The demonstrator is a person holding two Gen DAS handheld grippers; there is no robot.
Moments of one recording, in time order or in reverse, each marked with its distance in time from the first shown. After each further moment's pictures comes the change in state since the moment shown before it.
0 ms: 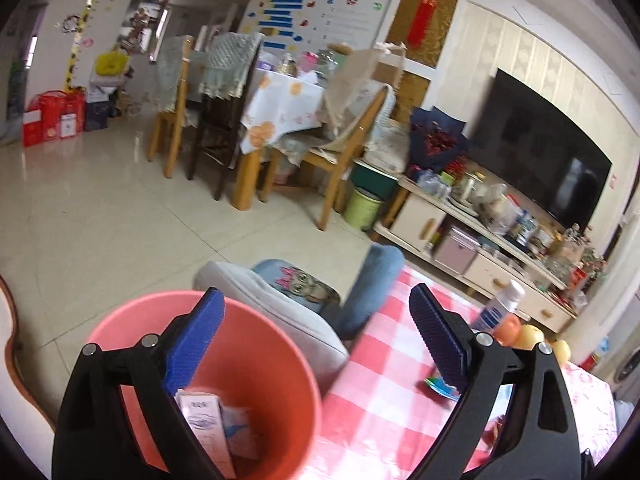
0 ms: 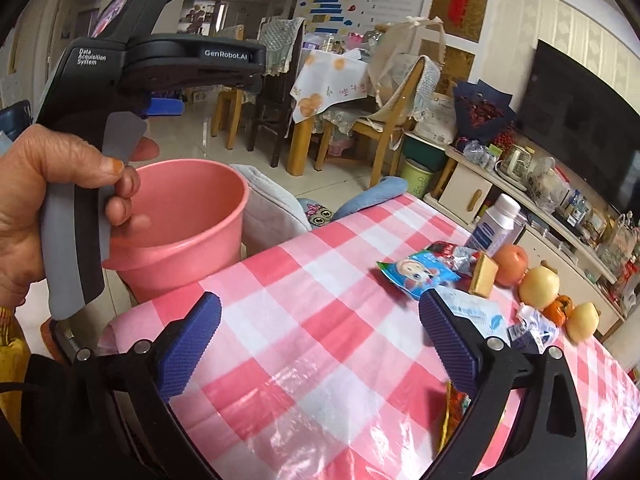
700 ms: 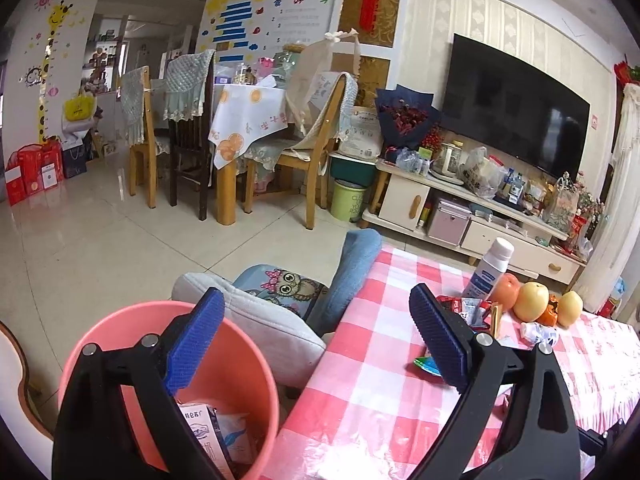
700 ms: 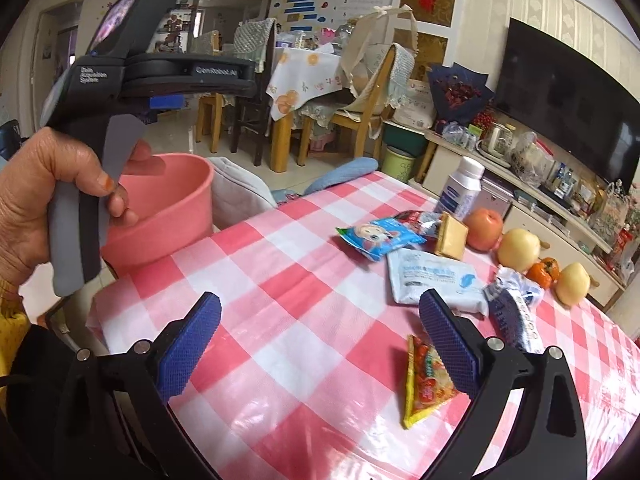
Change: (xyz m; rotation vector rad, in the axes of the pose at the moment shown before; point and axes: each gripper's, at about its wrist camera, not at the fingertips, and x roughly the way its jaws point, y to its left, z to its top) left arm 0.004 -0.055 -0.027 0.198 -0.018 0.006; right arm -0.019 -0.041 -0.037 0.073 0.019 -0.031
